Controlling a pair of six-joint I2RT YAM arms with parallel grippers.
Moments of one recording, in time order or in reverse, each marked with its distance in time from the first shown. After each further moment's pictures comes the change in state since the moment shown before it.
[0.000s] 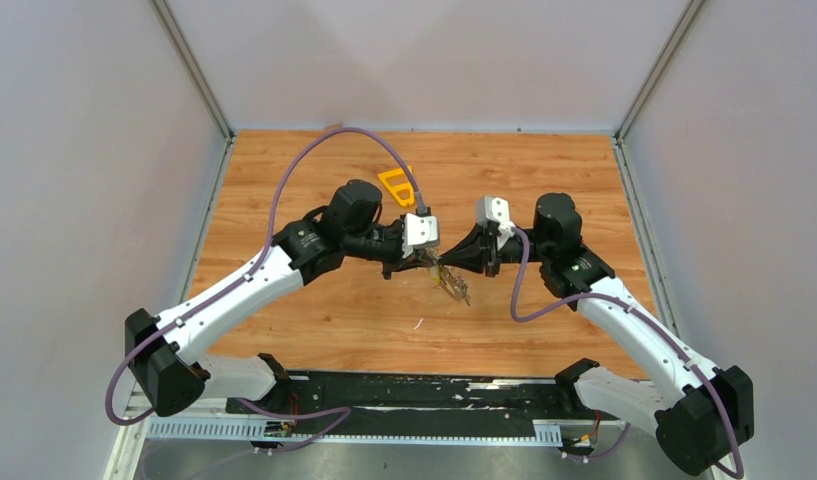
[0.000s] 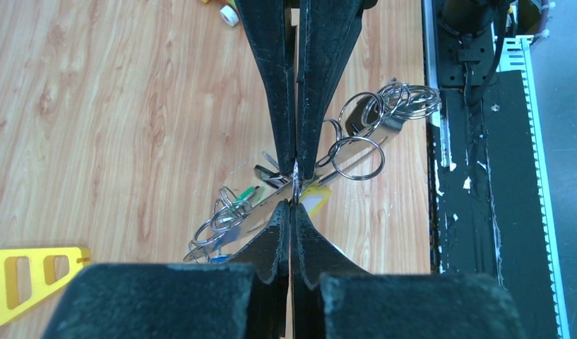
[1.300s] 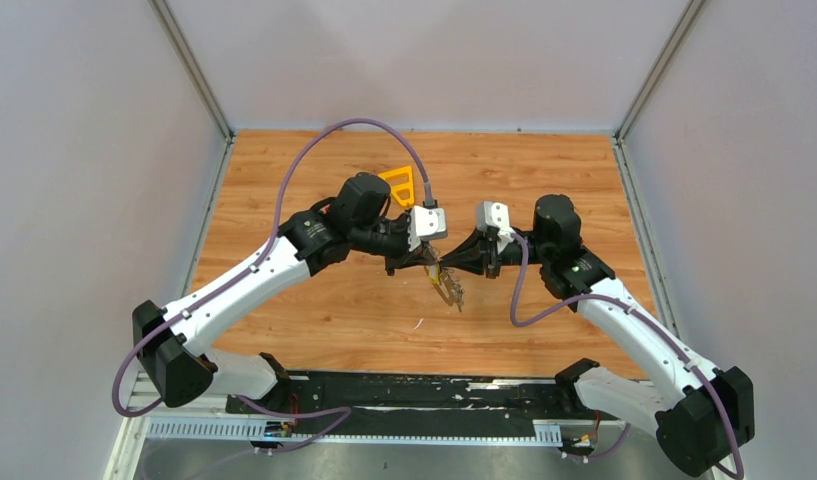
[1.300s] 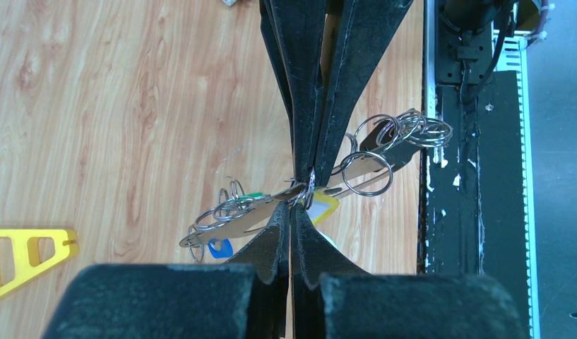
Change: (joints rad) left arm 0.000 0.060 0.100 -0.103 -0.040 -0.038; right arm 0.000 -0.005 -0.010 -0.026 -0.001 -0.069
